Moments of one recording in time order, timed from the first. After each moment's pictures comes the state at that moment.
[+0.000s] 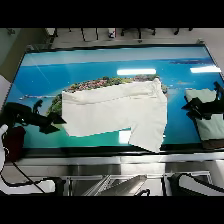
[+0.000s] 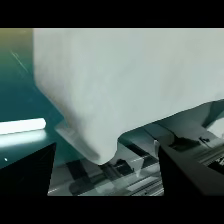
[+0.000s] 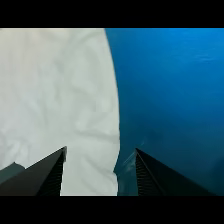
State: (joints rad) left arm 0.37 -1.49 0.99 -2.21 1.41 1.86; right arm -0.55 -1.30 1.04 2.17 -1.29 -1.83
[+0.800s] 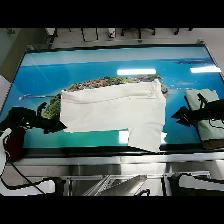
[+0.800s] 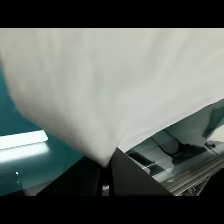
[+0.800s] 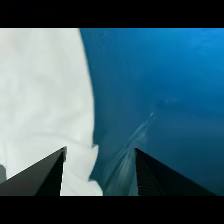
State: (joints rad) left arm 0.36 -1.45 0.92 -2.23 1.33 1.91; right arm -0.50 -1.45 0.95 2.20 -1.21 -1.88
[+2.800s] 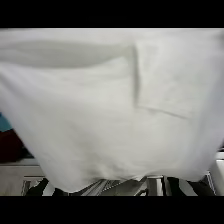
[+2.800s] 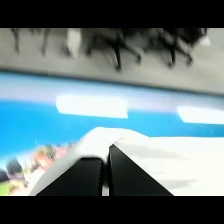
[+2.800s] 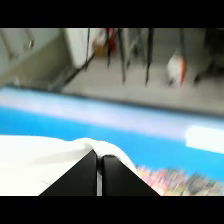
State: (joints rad) left arm 0.38 -0.91 1.59 -2.30 1.18 1.82; right arm -0.28 -1.01 1.68 2.39 -1.16 -1.97
